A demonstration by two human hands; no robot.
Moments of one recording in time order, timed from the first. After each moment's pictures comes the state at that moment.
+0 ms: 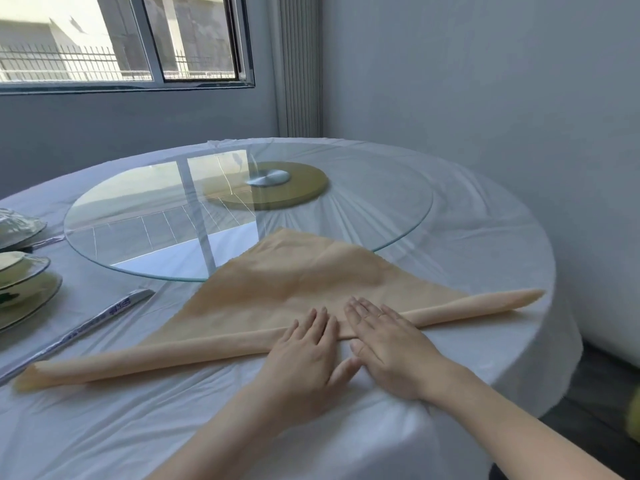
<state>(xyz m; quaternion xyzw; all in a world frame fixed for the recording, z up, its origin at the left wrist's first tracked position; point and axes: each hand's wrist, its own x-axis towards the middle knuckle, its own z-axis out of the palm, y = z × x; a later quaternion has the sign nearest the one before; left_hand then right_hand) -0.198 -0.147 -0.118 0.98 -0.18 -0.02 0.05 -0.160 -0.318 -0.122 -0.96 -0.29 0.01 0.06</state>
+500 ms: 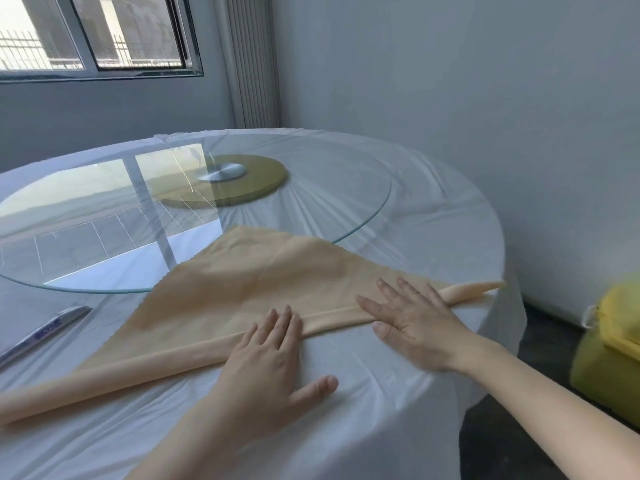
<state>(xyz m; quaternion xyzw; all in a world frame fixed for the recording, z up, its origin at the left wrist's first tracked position) -0.198 -0.147 -0.120 0.98 -0.19 -0.03 0.02 -0.154 -0.400 -0.117 -0.98 -0.18 0.06 0.04</state>
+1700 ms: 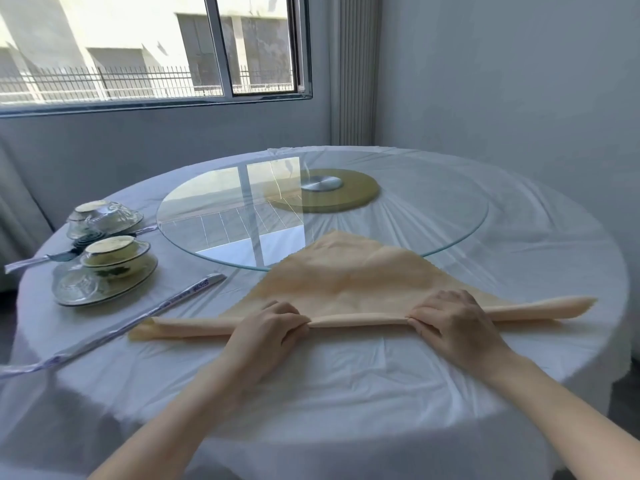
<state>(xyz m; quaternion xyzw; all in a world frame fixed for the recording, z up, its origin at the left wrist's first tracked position) -0.220 -0.043 -0.110 0.96 -0.13 0.18 0.17 -0.136 -0.344 -0.122 -0.87 -0.36 -0.31 0.12</state>
